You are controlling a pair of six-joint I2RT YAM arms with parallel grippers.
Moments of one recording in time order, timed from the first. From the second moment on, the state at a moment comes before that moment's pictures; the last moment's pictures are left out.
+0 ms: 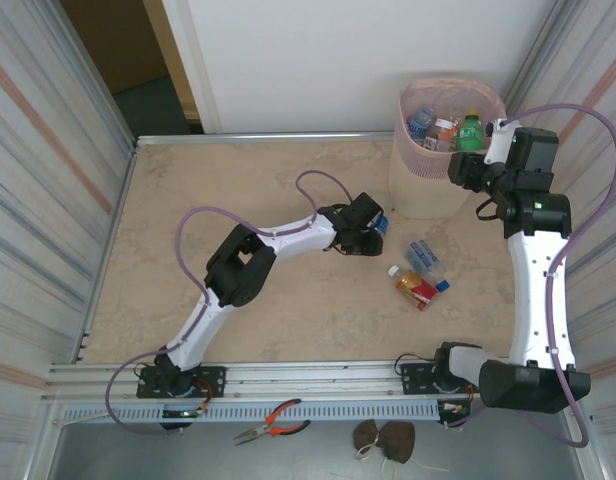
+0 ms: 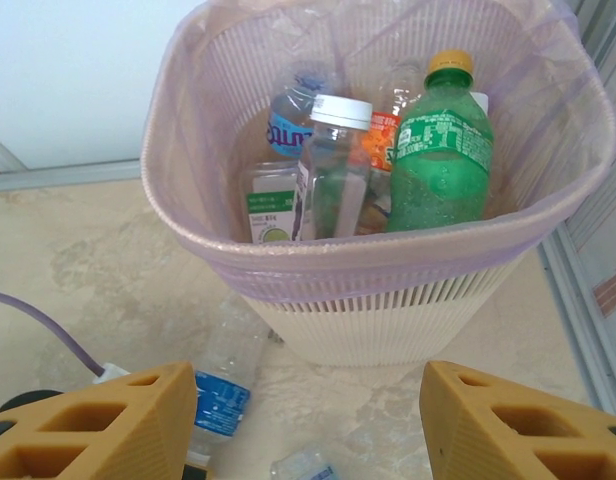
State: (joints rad) left arm -0.90 2.33 1.84 -0.50 0.15 -0.68; right arm -0.11 1.17 1.48 -0.83 -0.15 0.06
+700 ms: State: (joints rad) left arm -0.93 1.75 1.40 -0.29 0.12 -0.44; right arm -0.04 1.12 1.41 -0.78 -0.42 0.31
